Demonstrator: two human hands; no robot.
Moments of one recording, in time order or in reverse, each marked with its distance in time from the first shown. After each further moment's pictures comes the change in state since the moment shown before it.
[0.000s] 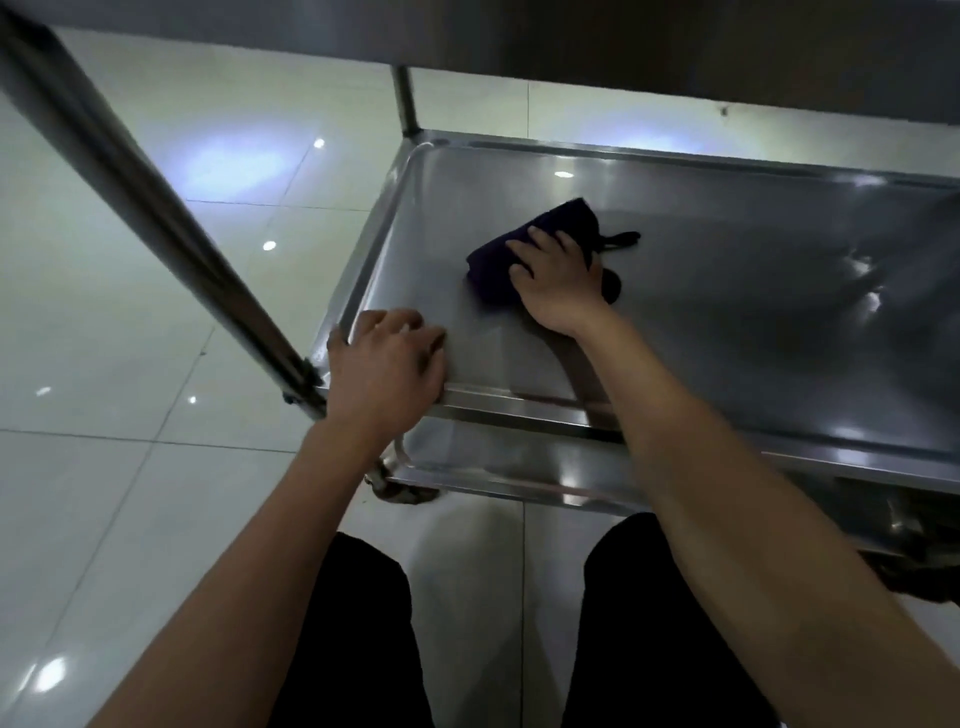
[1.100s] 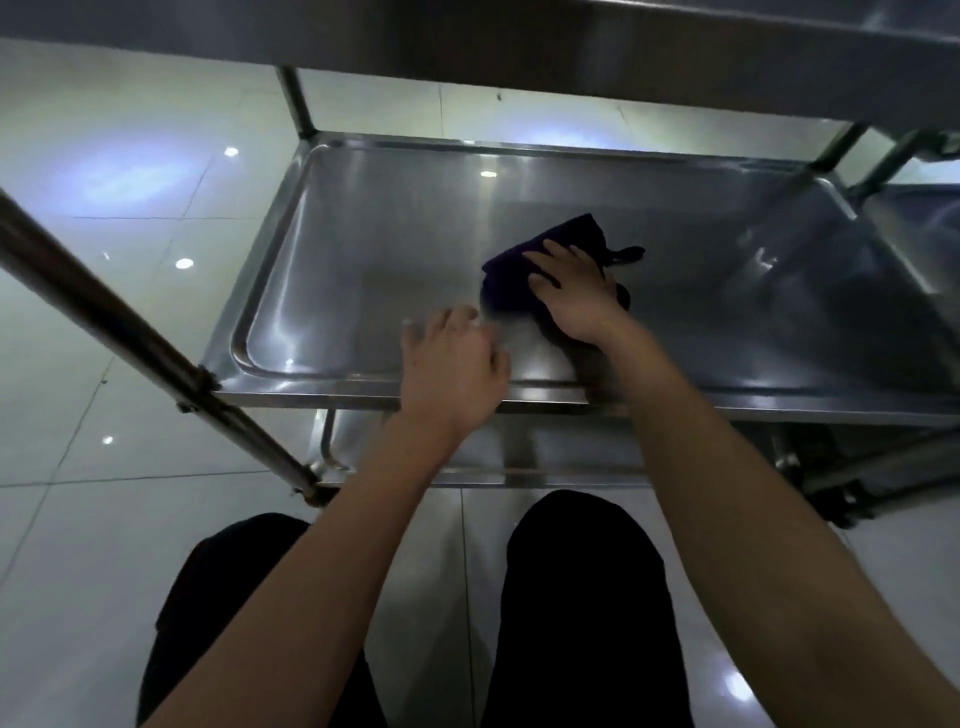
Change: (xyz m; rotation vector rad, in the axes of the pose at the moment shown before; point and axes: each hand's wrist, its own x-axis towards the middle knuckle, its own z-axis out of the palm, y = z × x) left_hand -0.002 0.149 0.018 -0.104 -0.046 0.184; right_hand -0.071 0.118 -0.039 0.050 0.050 0.109
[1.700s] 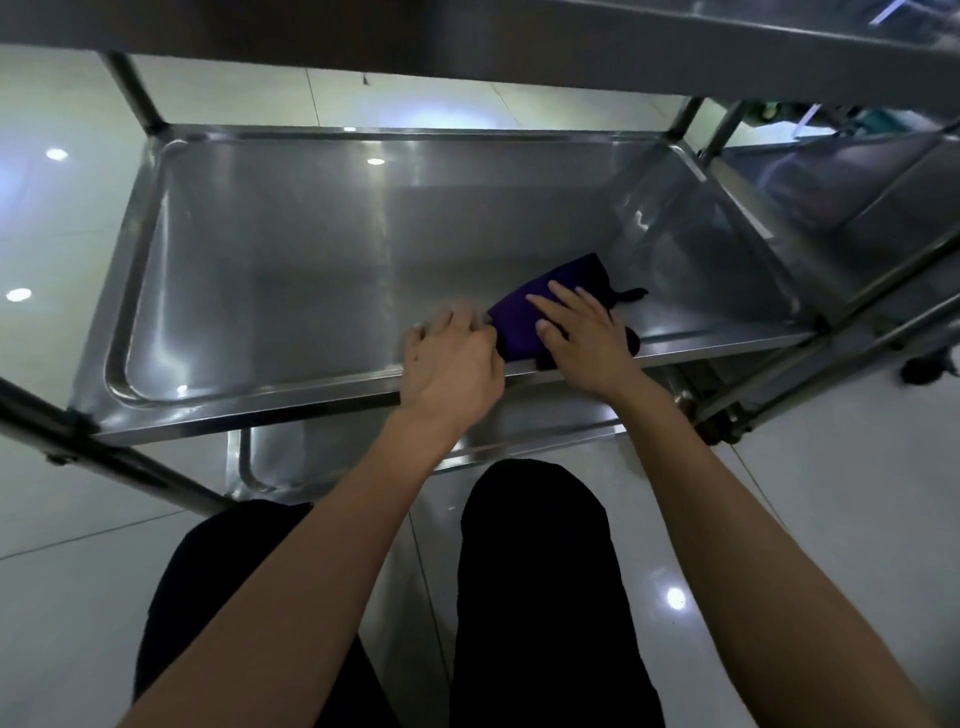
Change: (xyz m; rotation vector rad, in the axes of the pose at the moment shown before) left_hand 0.001 0.062 0.023 -0.079 -0.019 0.240; right_hand -0.136 0.056 -0.016 -0.028 0.121 0.212
